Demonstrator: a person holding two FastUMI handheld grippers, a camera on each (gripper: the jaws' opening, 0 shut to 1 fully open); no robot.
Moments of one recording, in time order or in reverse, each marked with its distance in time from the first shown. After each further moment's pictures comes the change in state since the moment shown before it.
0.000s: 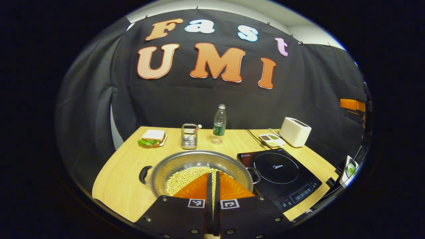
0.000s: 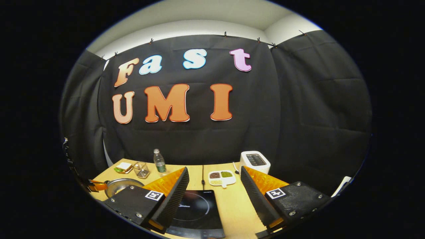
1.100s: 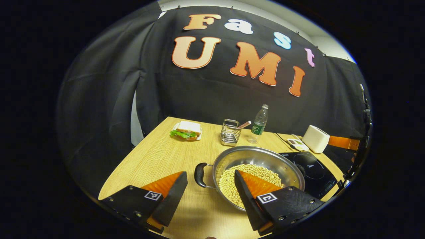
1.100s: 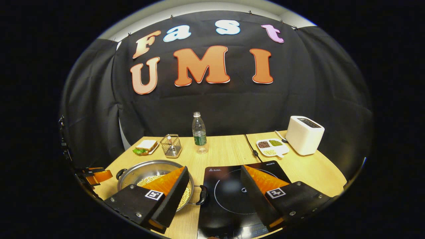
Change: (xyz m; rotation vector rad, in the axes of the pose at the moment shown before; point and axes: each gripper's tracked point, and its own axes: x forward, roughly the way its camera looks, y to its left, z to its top) left arm 0.033 0.153 -0.044 -0.100 0.029 0.083; right arm 0.078 0.204 -0.170 -0.025 0.229 0.099
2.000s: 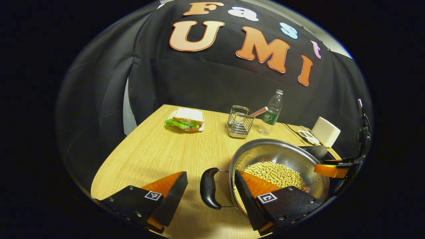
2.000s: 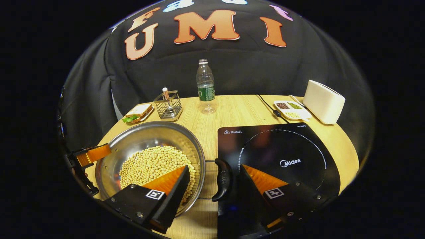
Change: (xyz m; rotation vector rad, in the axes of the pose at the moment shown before) left arm 0.075 0.014 -0.033 -0.001 0.100 -0.025; right arm 0.072 0.046 -0.112 0.008 0.285 0.023
